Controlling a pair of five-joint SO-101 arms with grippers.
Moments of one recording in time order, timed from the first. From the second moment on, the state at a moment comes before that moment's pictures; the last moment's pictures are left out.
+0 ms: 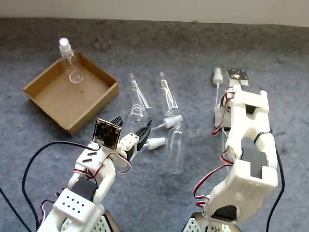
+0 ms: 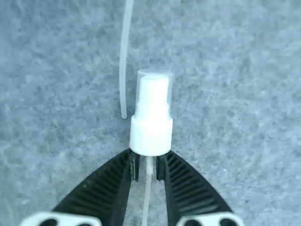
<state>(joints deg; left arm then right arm) 18.9 -78.5 96.1 5.4 6.6 10.1 13.7 11.0 64.9 13.2</state>
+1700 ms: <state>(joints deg) 18.9 -78.5 96.1 5.4 6.6 9.0 26.8 -3.2 67.5 7.9</state>
